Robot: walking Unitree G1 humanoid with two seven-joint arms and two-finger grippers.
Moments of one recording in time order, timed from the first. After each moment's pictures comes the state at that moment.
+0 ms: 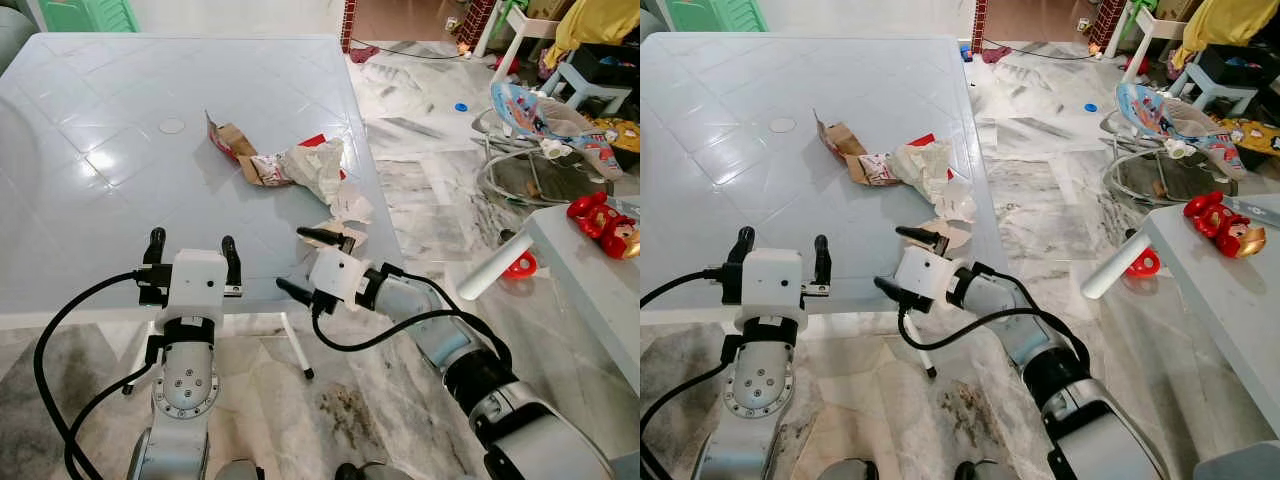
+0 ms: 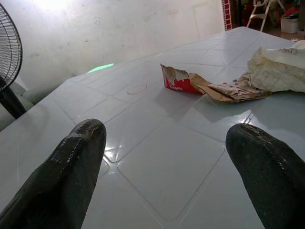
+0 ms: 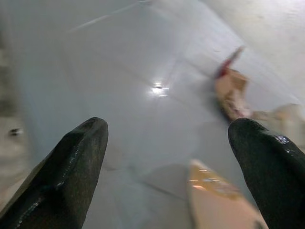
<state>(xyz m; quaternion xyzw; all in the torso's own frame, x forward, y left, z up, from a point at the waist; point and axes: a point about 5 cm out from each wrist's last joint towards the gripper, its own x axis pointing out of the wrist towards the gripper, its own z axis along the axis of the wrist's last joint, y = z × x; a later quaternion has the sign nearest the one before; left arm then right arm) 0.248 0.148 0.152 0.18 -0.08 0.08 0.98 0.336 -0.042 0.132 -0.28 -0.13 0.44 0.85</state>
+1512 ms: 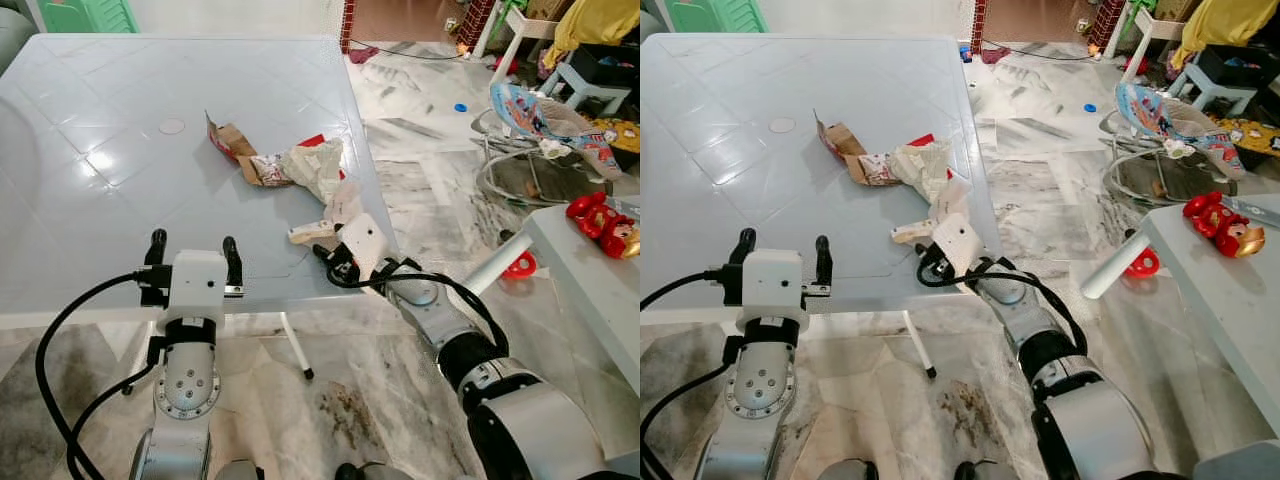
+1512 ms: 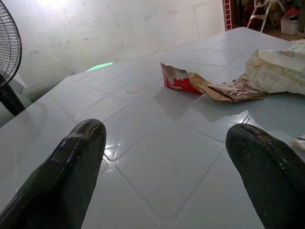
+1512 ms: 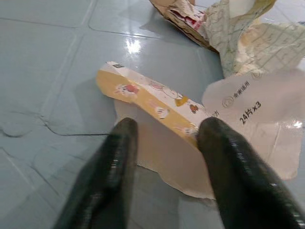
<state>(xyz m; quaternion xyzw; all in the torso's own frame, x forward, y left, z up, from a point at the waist) 0.248 0.147 0.152 0.17 -0.08 0.09 0.98 0.359 -0.060 0.111 -0.16 0.01 0.34 0.93</state>
